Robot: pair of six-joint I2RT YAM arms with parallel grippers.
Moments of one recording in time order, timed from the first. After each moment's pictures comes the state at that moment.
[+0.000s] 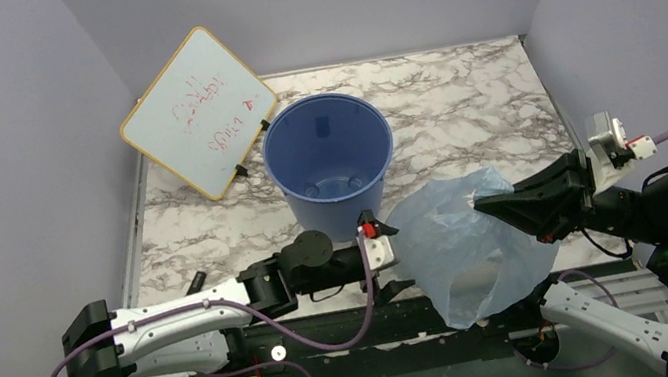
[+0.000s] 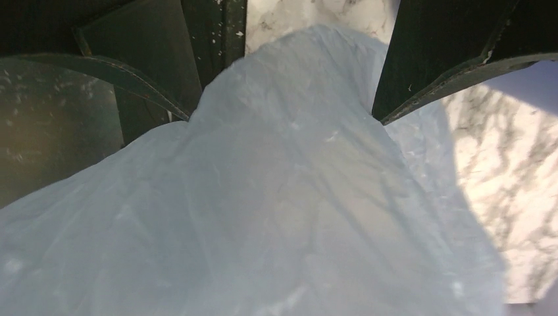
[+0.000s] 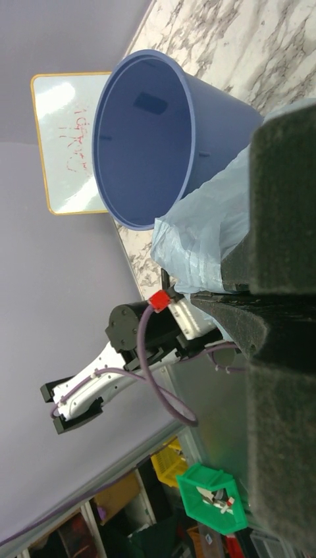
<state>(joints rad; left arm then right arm) -1.28 1.03 0.65 0.24 0.16 0.15 0.71 0.53 1.28 -0.58 -0.46 0.24</state>
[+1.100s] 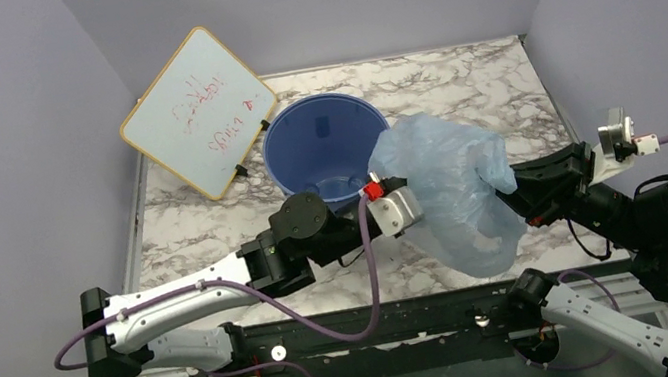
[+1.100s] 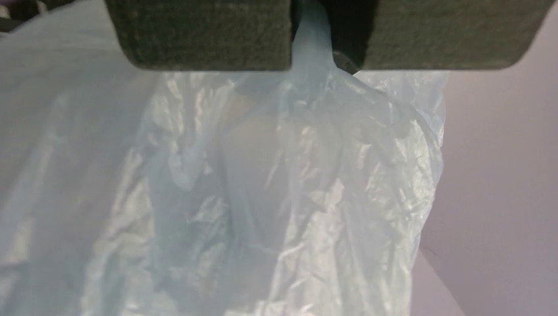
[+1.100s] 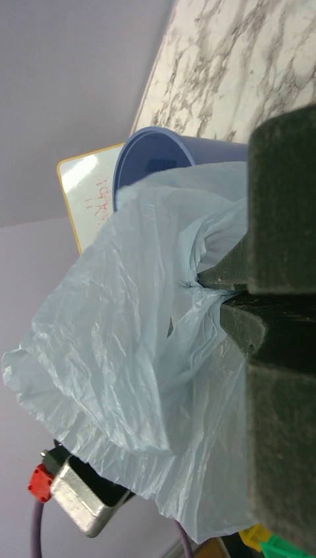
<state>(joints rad) -1.34 1.17 1.12 0.25 -0.05 0.33 0.71 0.44 1.12 -0.41 -0.20 0.28</state>
